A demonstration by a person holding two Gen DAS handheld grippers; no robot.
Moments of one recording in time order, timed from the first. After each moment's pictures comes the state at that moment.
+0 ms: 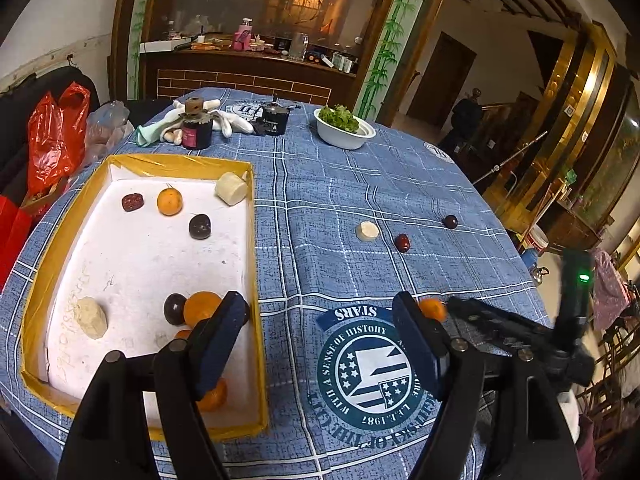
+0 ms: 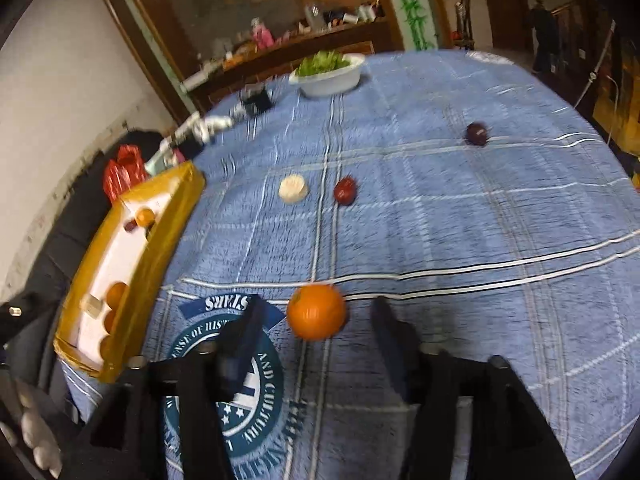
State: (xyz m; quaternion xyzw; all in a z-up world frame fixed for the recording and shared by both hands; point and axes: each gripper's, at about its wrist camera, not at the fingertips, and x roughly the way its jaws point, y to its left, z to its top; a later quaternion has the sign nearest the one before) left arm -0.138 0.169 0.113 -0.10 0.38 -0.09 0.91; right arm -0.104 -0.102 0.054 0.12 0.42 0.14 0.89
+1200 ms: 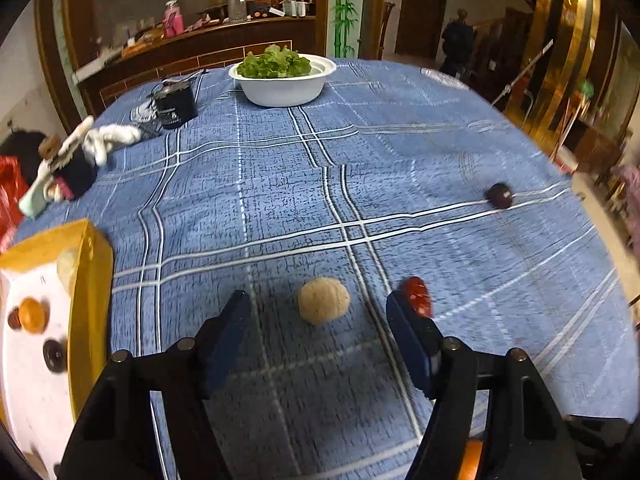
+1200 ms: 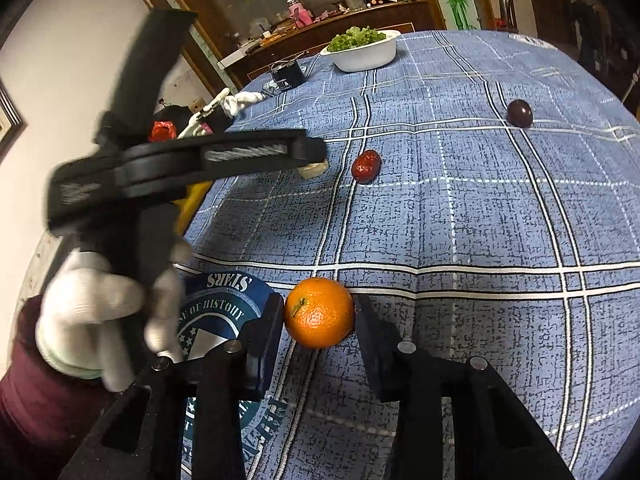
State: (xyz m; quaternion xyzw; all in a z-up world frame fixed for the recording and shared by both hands) left arm 0.046 0.030 0.026 0.05 0.45 -0.10 0.89; right arm -0.083 -0.108 0.019 0.12 0.45 0.23 0.85
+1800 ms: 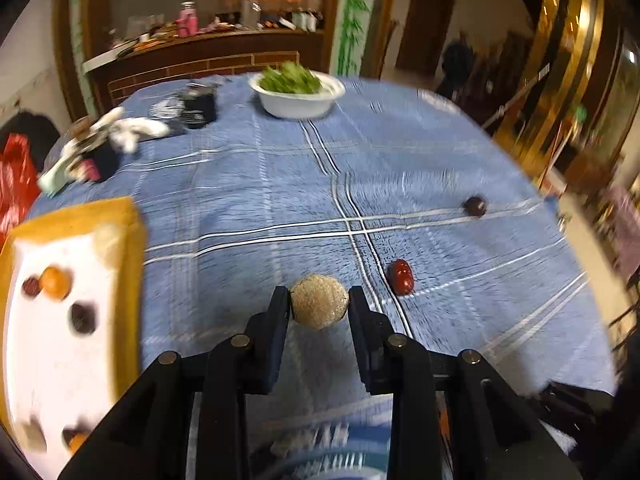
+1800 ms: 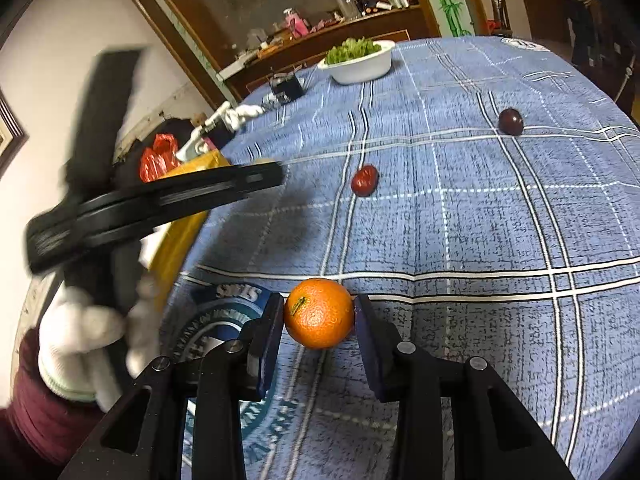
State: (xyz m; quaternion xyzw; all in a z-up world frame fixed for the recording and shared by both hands) left arm -0.005 0.075 0.066 -0.02 0.43 -0.11 0.90; right arm -0.095 -0.114 0.038 0.14 0.43 0.22 0.86
